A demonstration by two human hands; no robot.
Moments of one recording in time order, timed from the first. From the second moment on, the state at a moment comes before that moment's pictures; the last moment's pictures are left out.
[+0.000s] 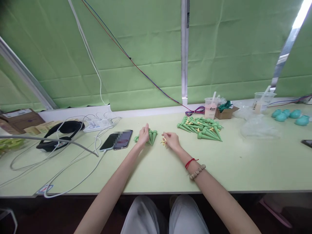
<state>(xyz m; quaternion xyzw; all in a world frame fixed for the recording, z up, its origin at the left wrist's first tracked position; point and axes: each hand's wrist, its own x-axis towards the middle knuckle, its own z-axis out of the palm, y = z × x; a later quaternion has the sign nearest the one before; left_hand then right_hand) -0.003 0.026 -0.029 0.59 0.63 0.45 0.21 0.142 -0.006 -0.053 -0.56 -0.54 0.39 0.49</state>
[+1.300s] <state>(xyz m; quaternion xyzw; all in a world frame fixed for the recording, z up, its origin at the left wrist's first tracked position) -0.021 0.015 -0.015 0.56 0.81 0.16 -0.05 0.225 0.008 -0.052 -0.86 -0.44 -0.01 0.24</state>
